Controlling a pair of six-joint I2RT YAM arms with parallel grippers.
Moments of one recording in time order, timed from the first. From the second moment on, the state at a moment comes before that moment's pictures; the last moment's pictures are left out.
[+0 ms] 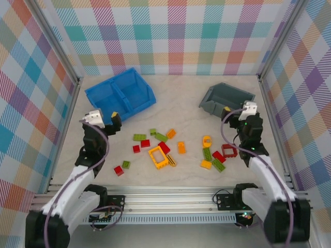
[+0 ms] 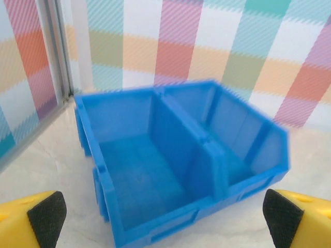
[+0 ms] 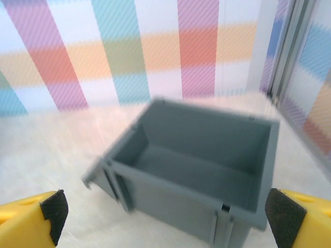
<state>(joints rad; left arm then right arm) -0.24 0.74 0.45 0.15 -0.36 -0.20 0.08 0.86 0.53 0.16 0.09 0.11</state>
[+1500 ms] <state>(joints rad) -0.79 1.40 1.29 -0.44 0.05 -0.68 -0.07 1.75 1.35 -0.67 -0.35 1.72</state>
